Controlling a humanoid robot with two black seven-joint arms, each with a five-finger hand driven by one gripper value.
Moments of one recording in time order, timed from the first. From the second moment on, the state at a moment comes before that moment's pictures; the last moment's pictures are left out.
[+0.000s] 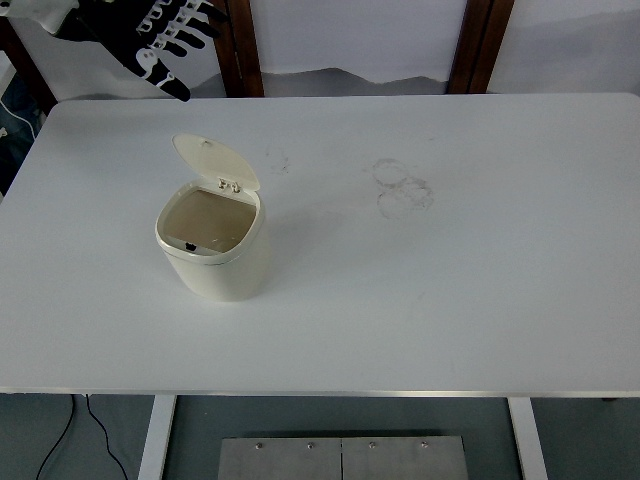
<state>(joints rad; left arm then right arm) -2.08 0.75 0.58 -1.18 0.01 -0.55 0.12 0.02 0.00 0.22 0.16 -0.38 -0.02 -0.06</state>
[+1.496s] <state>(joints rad) -1.20 0.75 -0.56 -0.52 -0.37 -0.53 0.03 0.02 0.00 0.22 0.16 -0.38 -0.02 -0.06</state>
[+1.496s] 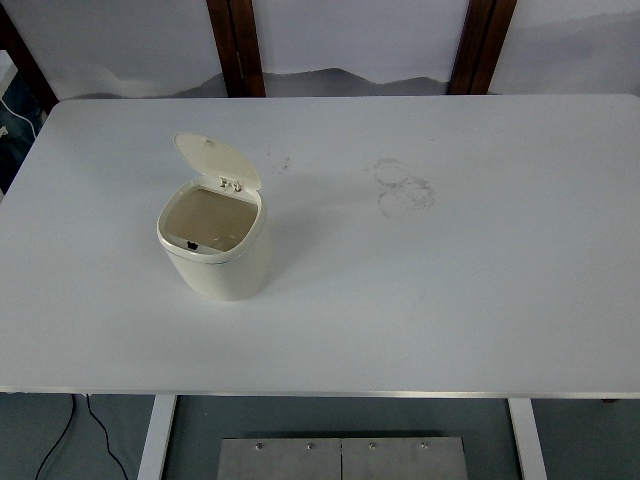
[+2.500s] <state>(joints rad) -0.96 0.64 -0.63 -0.43 -0.50 -0.45 0.03 0.02 0.00 0.22 0.16 -0.38 -0.02 -0.06</state>
